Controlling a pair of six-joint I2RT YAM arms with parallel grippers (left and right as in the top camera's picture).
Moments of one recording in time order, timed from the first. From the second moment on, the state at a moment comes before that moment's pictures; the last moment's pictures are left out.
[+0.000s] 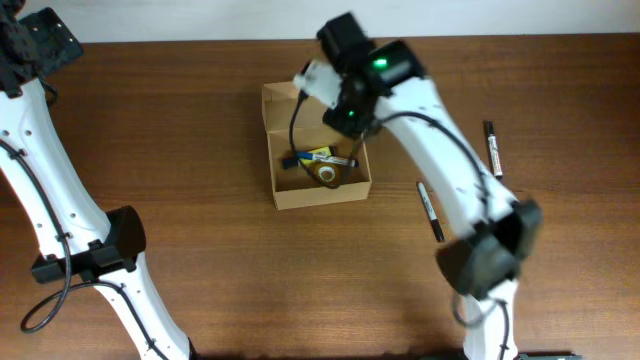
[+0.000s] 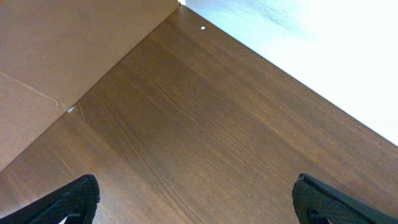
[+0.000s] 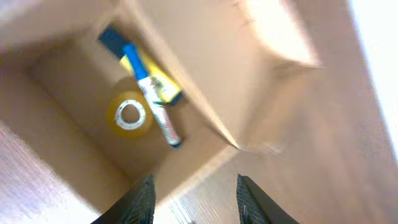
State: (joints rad) left arm 0.28 2.26 3.10 -1.69 -0.30 -0.31; right arm 0.49 2.12 2.27 -1.31 0.06 -0.56
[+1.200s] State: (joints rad) left arm 0.28 2.26 3.10 -1.69 -0.30 -0.31; right arm -0.24 2.03 1.56 -0.90 0.00 -0.16
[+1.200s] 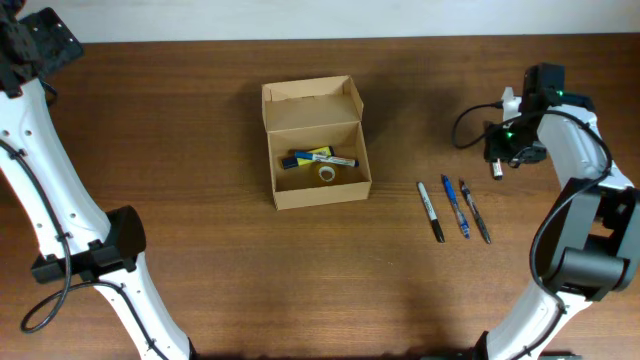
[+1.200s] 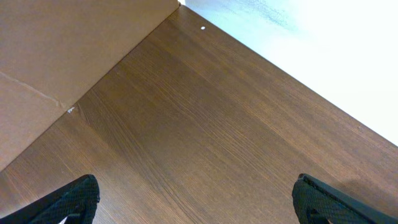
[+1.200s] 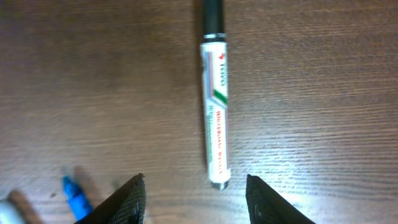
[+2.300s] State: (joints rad) left arm 0.28 2.26 3.10 -1.69 -0.30 -0.31; right arm -0.27 2.17 1.57 -0.87 -0.03 -0.24
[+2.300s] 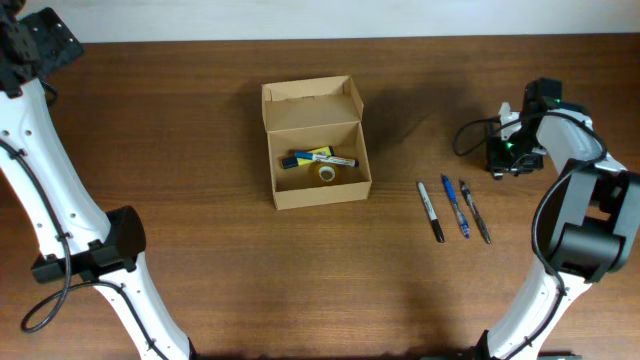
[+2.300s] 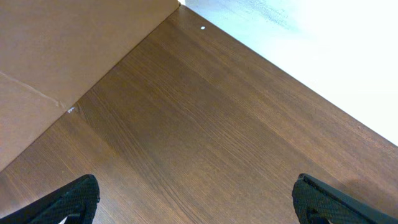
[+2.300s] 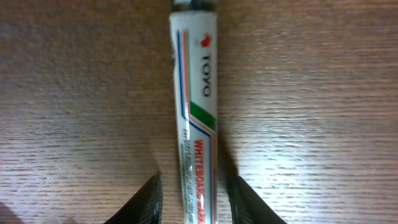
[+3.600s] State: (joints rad) left arm 0.28 2.26 3.10 -1.69 -0.30 -0.31; right arm 0.21 2.17 2.68 -1.49 -0.16 -0.27
